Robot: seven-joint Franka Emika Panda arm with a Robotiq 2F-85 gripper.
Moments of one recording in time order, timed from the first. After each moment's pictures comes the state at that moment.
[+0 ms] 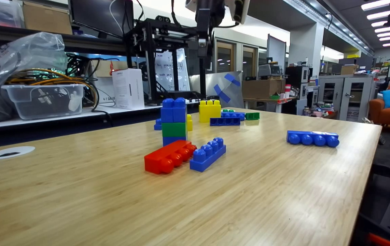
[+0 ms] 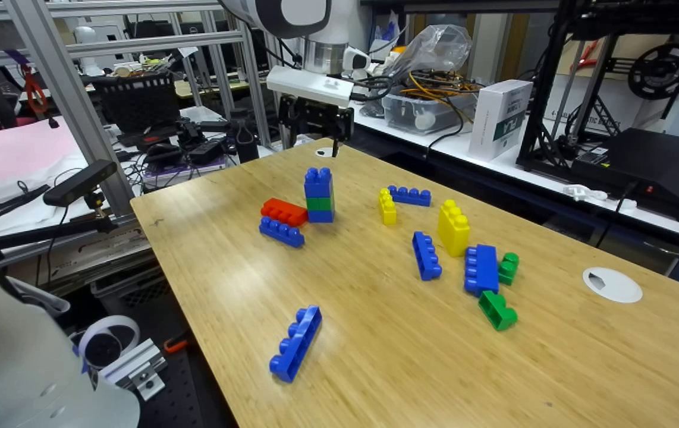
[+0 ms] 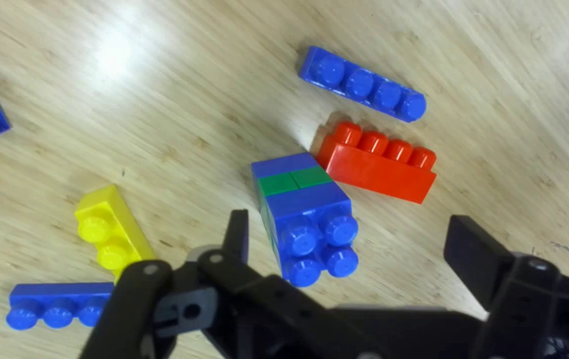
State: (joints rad) arm 0.13 -0.01 0.12 -2.14 0.26 2.10 -0.65
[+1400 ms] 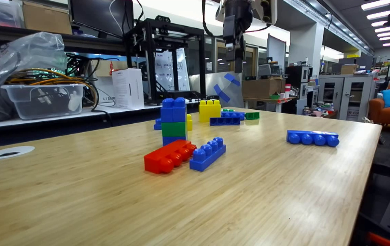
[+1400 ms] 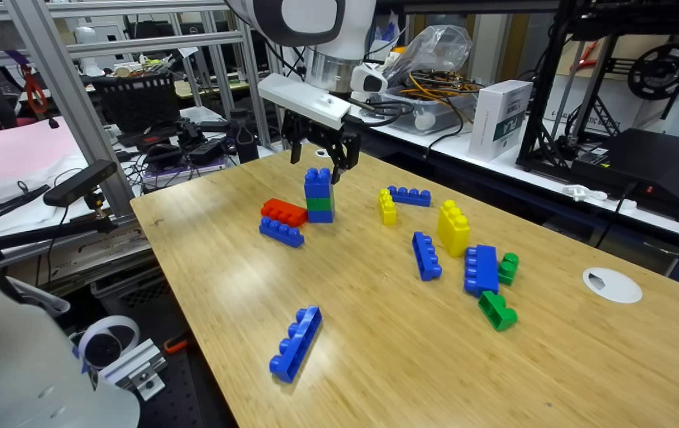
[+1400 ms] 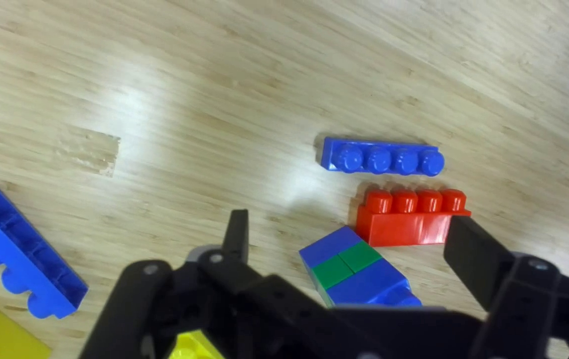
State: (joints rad) arm 0.09 -0.10 0.03 -2.26 0.26 2.03 -0.53
